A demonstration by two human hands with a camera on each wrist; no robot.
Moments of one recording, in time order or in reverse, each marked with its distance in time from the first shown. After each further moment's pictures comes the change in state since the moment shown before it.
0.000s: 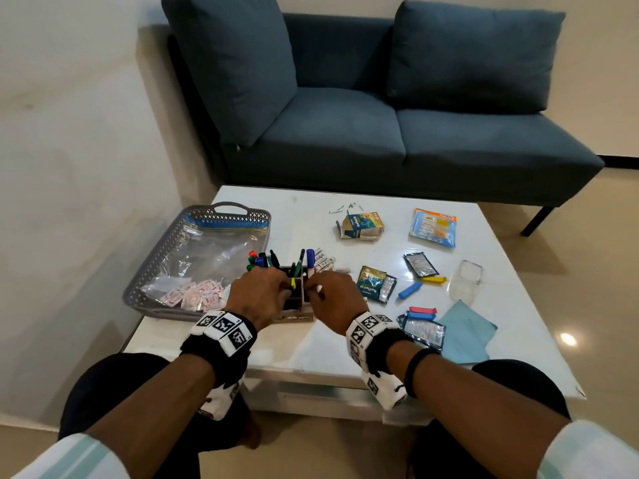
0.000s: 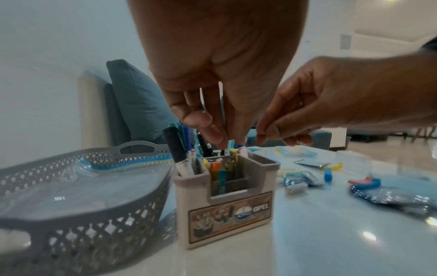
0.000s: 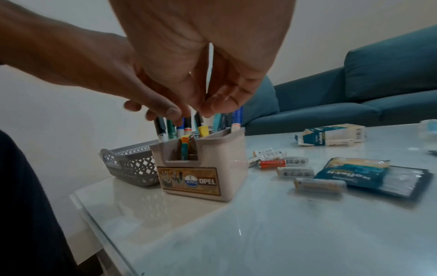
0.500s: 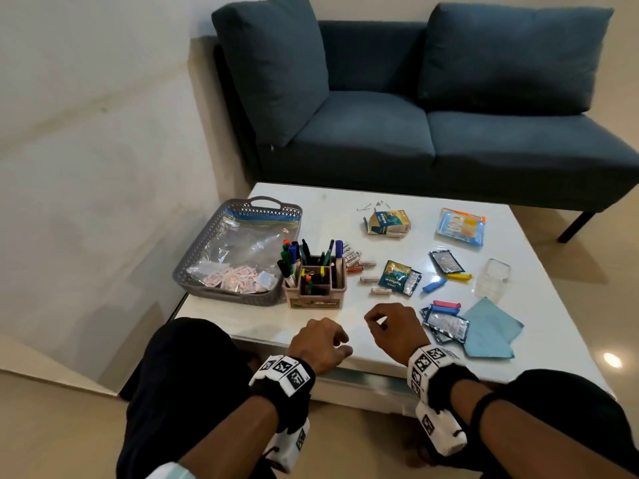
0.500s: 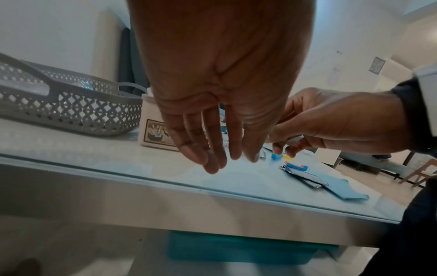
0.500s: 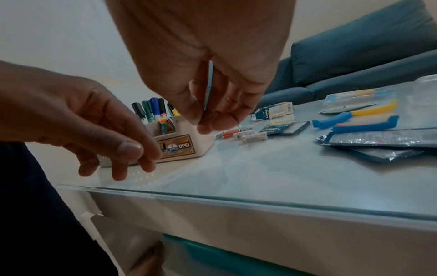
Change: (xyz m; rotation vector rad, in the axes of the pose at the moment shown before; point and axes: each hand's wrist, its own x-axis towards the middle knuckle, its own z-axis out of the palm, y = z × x) left_hand -0.079 0.041 0.063 -0.266 -0.342 -0.094; right_hand -0.077 0.056 0.011 0.049 -0.031 0.243
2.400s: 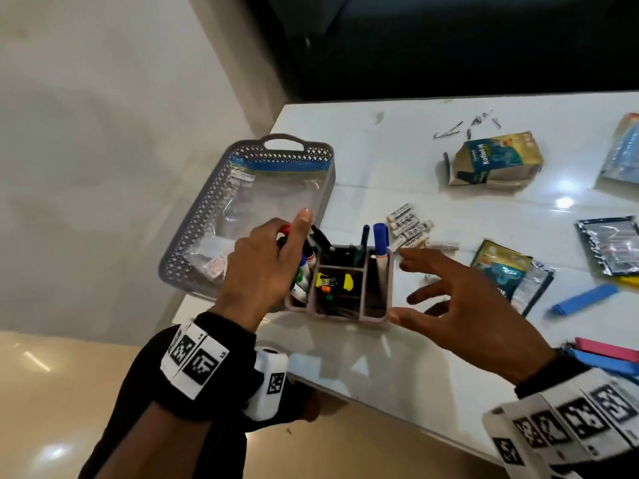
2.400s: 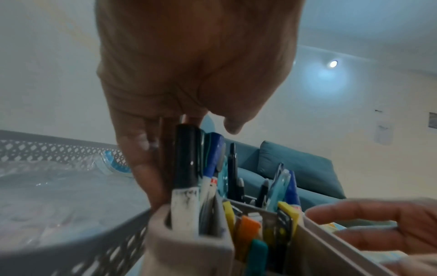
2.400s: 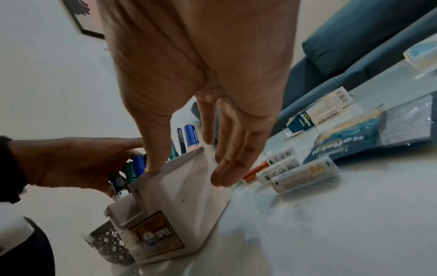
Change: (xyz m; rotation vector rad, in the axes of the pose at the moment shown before) left_hand 0.117 -0.052 -0.107 -0.066 0.405 -0.440; right_hand 0.122 0.006 -0.002 0.342 -0.398 -0.134
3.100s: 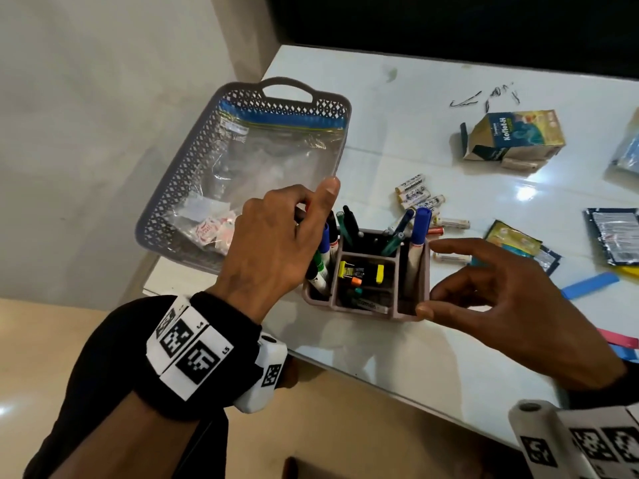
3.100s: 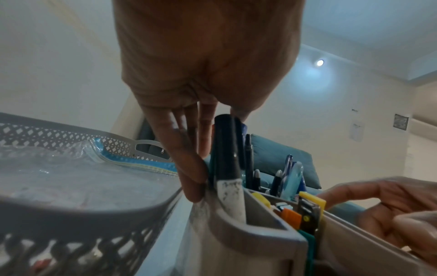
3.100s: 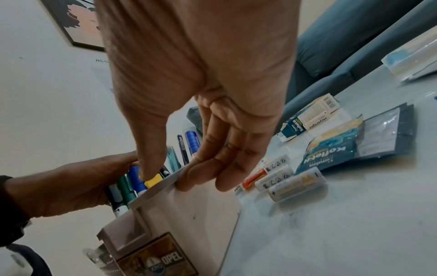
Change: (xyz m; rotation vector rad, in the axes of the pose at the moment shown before) left_hand -0.006 0.006 -0.001 -0.188 0.061 0.276; right_hand -0.021 -0.017 -0.024 0.075 -0.006 0.061
